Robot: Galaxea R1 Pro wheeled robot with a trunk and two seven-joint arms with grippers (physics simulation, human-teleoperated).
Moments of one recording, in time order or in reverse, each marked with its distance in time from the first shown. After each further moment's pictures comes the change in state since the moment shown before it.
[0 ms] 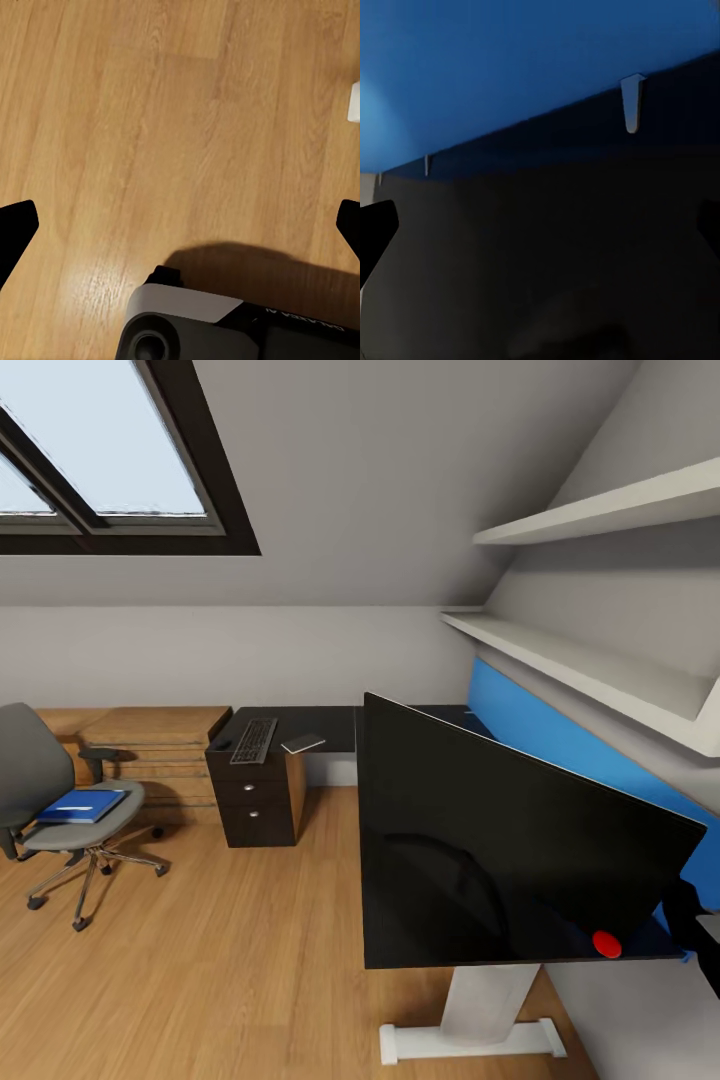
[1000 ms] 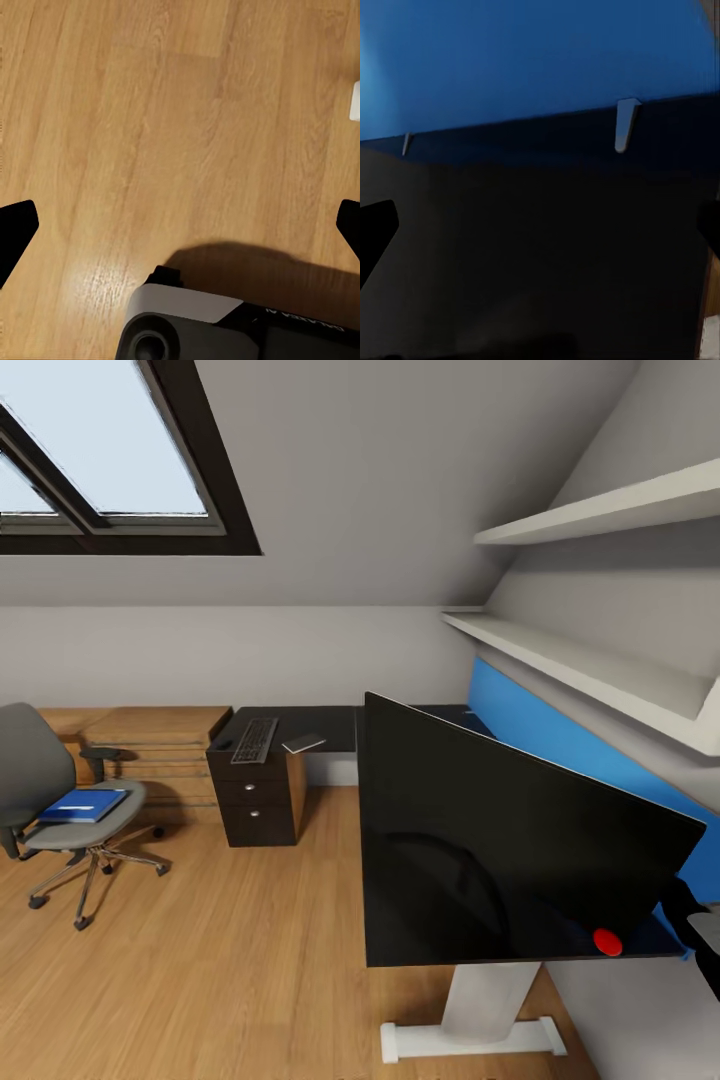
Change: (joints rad) left arm 0.000 0.000 0.000 0.000 0.000 -0.001 0.000; right arm 0.000 0.005 0.005 -0.011 0.210 0.001 0.003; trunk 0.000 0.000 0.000
